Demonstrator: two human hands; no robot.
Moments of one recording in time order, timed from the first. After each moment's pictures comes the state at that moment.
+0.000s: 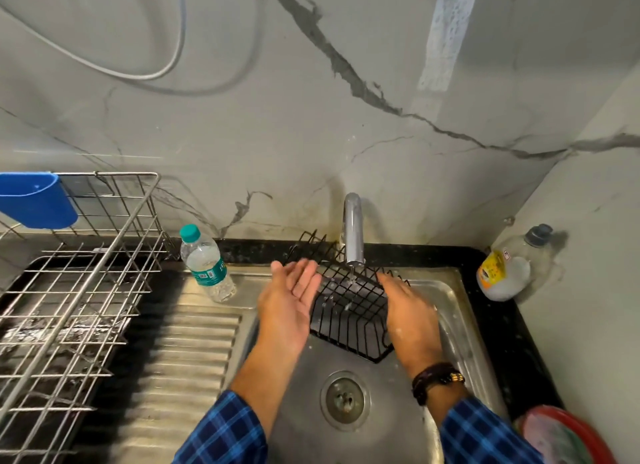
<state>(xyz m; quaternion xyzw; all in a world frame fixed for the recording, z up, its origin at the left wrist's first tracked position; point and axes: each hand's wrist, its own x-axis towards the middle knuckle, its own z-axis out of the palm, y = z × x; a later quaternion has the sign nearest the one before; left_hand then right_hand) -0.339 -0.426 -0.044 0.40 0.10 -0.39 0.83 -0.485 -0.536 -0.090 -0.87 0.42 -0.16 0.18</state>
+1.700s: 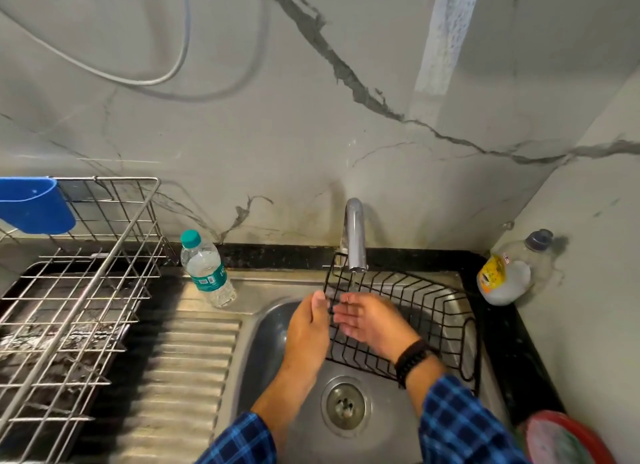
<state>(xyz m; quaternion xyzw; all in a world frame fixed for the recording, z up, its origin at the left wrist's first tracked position) -0.367 -0.417 -0.081 0.77 -0.19 -0.27 0.55 -0.437 -0.532 -0.087 -0.44 0.47 -0.04 0.77</state>
